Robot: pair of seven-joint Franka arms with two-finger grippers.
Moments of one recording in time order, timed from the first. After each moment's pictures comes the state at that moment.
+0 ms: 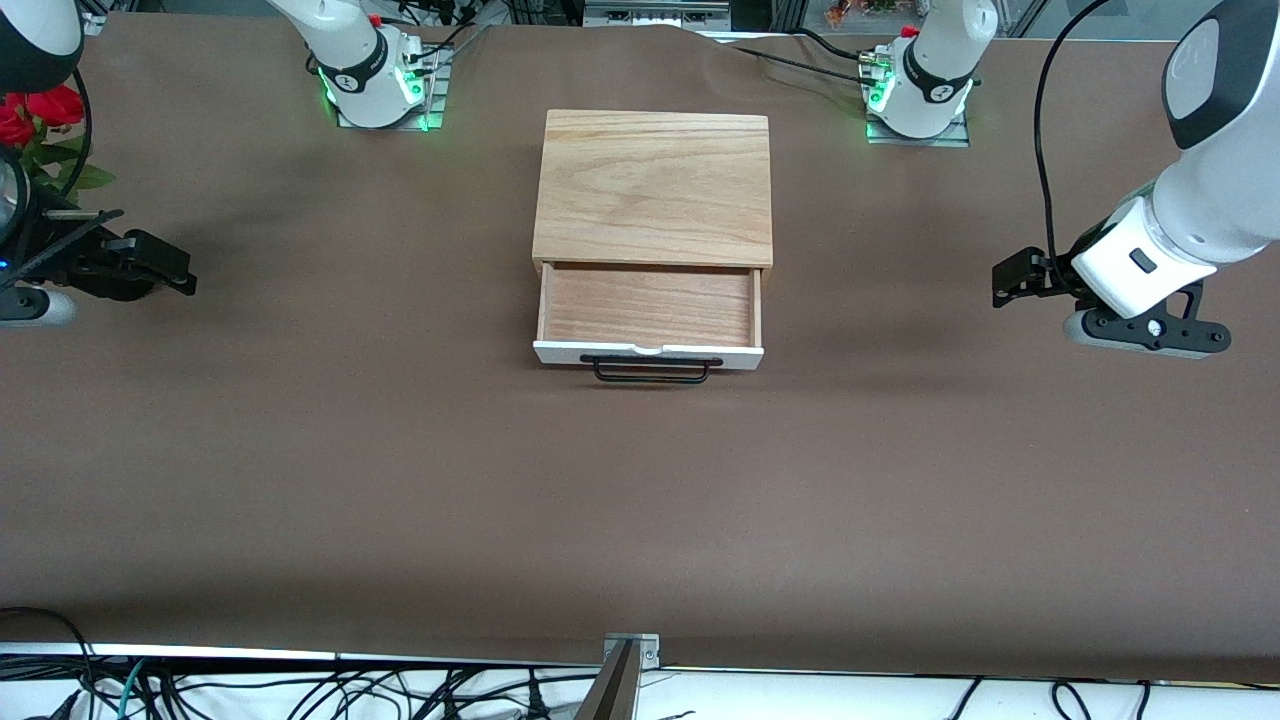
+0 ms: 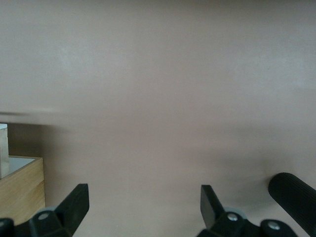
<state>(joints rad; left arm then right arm) 0.03 0.16 -0.16 -1.55 -0.01 1.62 -0.02 0.03 0.16 0.00 -1.46 0.01 1.58 -0.01</state>
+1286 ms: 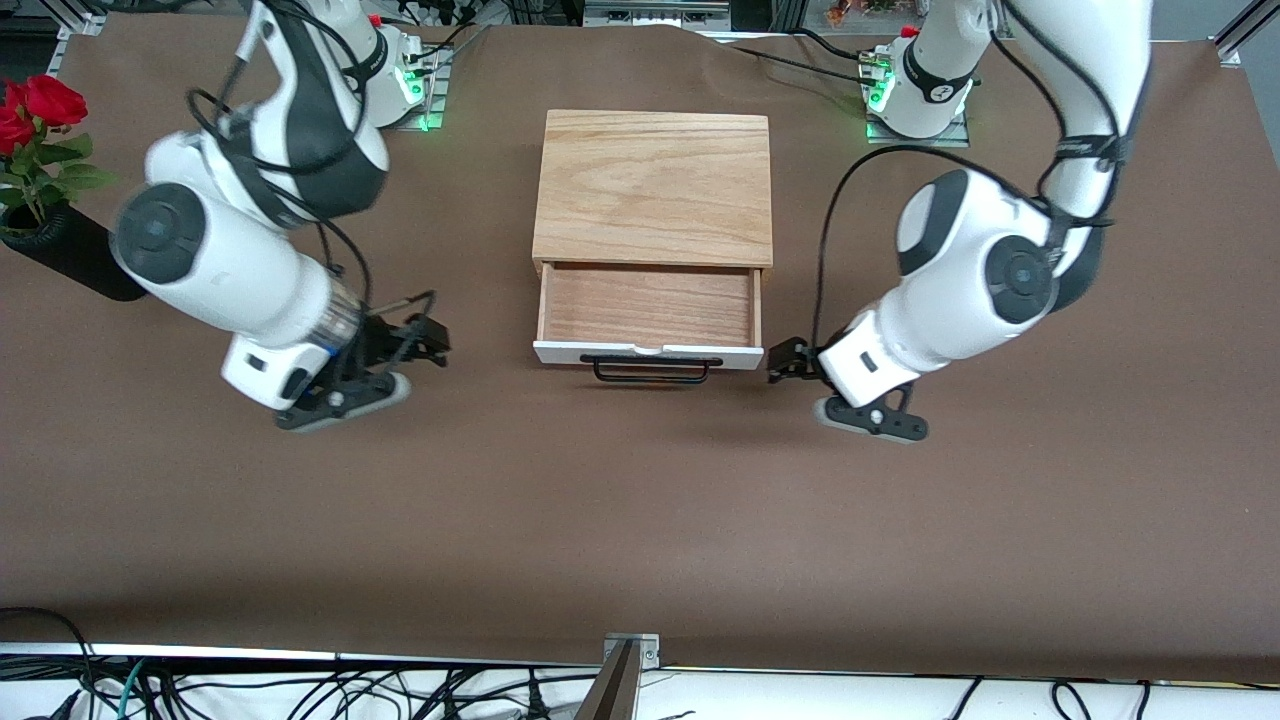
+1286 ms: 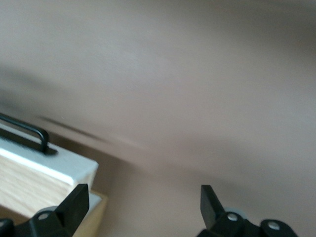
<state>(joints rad) -0.24 0.49 -0.18 -1.54 -0.24 2.12 -0.16 0.36 0.47 0.00 -1.37 0.15 1.91 0.01</state>
